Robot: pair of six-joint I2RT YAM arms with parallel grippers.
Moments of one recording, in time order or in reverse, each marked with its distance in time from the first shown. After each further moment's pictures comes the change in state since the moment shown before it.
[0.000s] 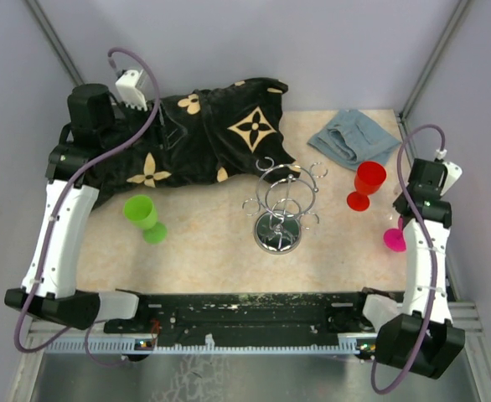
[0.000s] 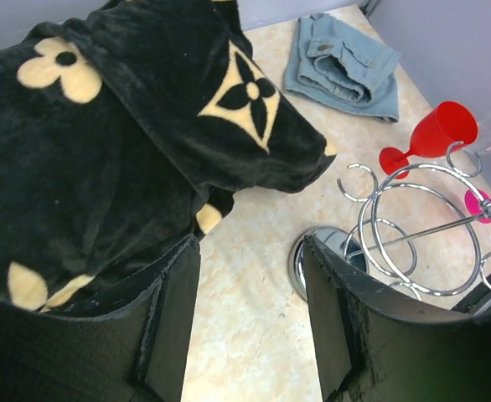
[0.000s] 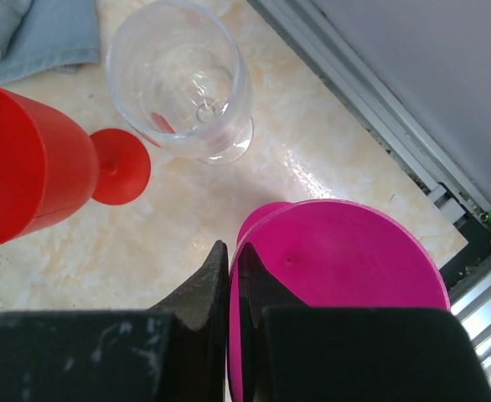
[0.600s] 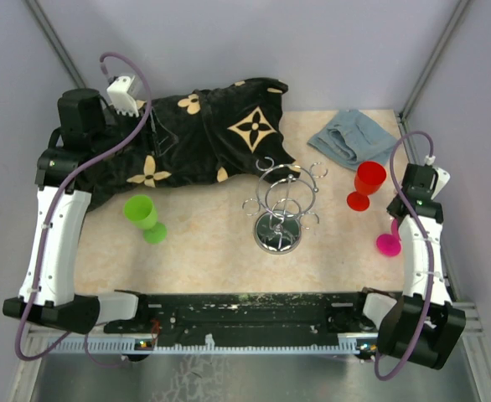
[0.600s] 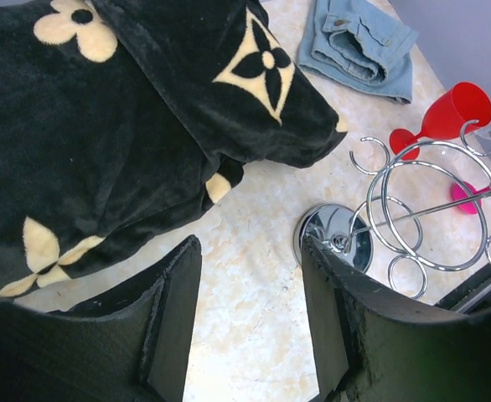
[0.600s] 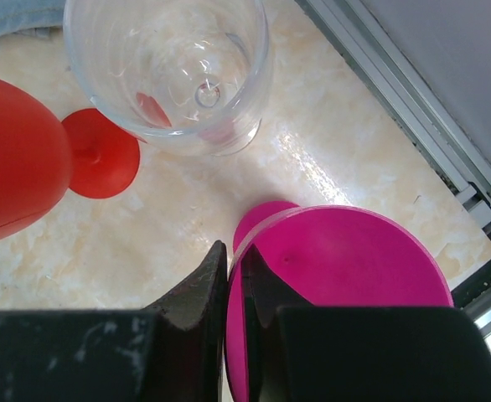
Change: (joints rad) left arm 0.051 -0.043 0.014 -0.126 0.006 0.022; right arm 0.000 0.068 -0.129 0.133 -0.039 -0.011
